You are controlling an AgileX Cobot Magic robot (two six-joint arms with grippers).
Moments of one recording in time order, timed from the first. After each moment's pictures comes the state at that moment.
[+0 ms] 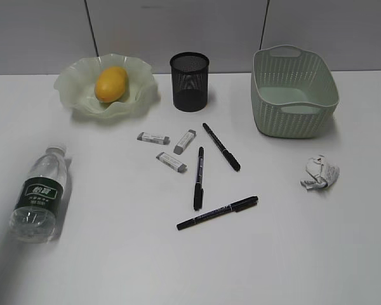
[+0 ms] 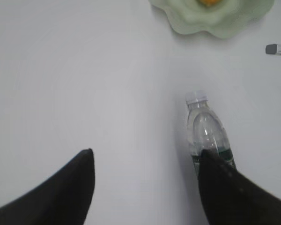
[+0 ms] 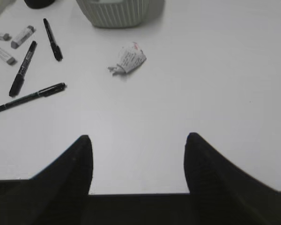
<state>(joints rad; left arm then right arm) -0.04 1.45 -1.51 0.02 1.22 0.12 0.04 0.18 -0.58 0.08 1.06 0.05</state>
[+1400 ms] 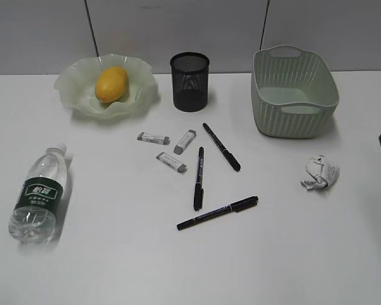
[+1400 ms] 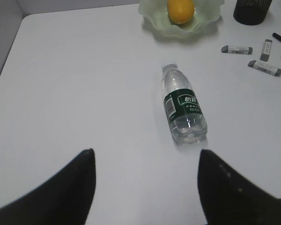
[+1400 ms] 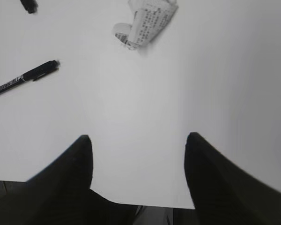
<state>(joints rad) -0.04 0.13 -0.65 -0.02 1.14 0.05 0.08 1.39 -1.01 0.18 1.00 0.05</state>
